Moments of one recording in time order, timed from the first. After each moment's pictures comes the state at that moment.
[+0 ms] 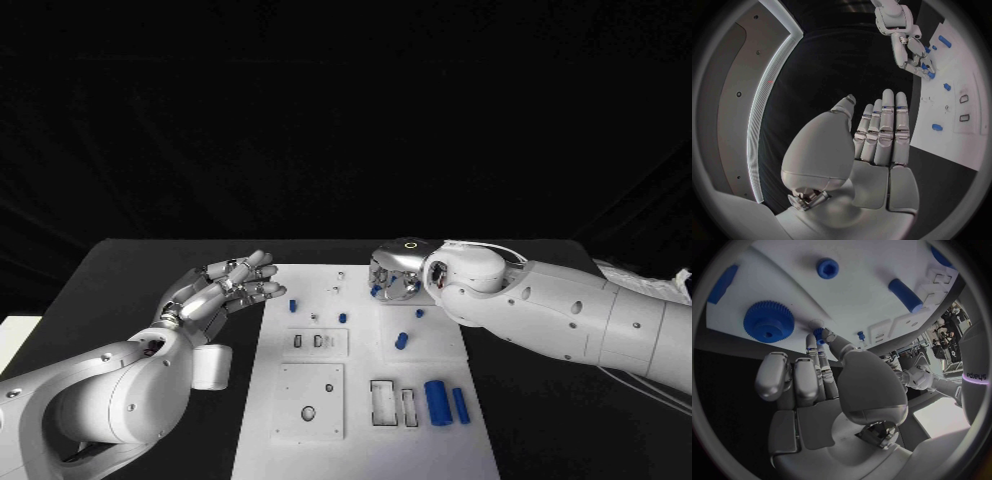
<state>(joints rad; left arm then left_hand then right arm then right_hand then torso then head) 1.16 -0.99 -0.01 1.84 0.18 -0.46 0.48 1.40 -0.04 0.11 0.20 0.22 1.00 0.21 0.08 0.07 1.12 0.14 0.08 0.07 1.22 0.09 0.22 0.20 0.17 0.99 0.20 0.31 0.12 1.21 -0.72 0.05 1.34 -1.79 -0.11 -0.07 1.24 -0.02 0.42 -0.18 0.09 1.18 0.11 0.07 0.10 1.28 0.05 0.06 0.07 1.47 -0.03 1.29 1.02 0.11 1.39 0.07 1.28 1.04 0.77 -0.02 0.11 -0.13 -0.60</state>
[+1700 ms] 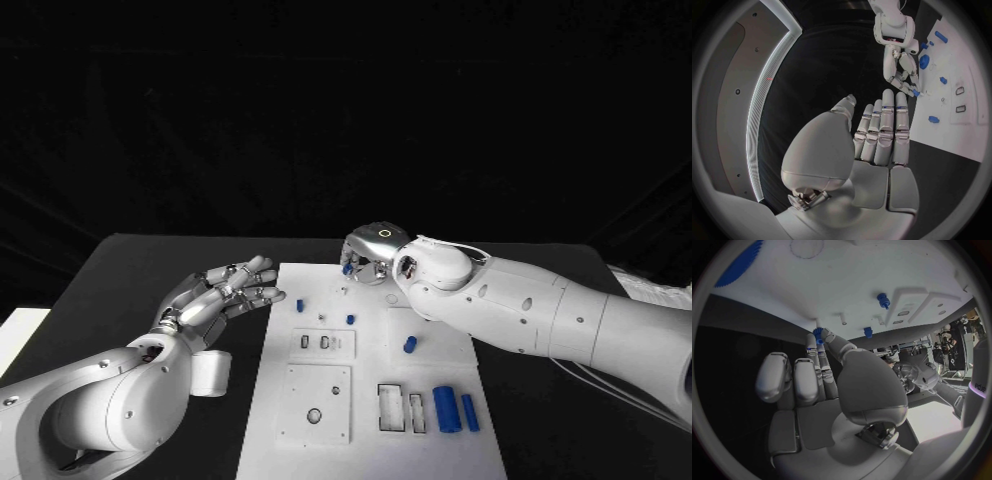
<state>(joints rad) 1.16 -0.98 -0.01 1.84 0.18 -0.46 0.48 1.40 -0.04 0.12 0.19 0.22 1.00 0.21 0.08 0.07 1.11 0.15 0.08 0.07 1.22 0.09 0.22 0.21 0.17 0.99 0.20 0.31 0.11 1.22 -0.58 0.06 1.22 -1.85 -0.29 -0.10 1.26 -0.03 0.44 -0.17 0.07 1.18 0.11 0.07 0.11 1.28 0.05 0.06 0.07 1.47 -0.03 1.30 1.03 0.11 1.39 0.07 1.29 1.06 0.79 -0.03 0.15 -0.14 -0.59</state>
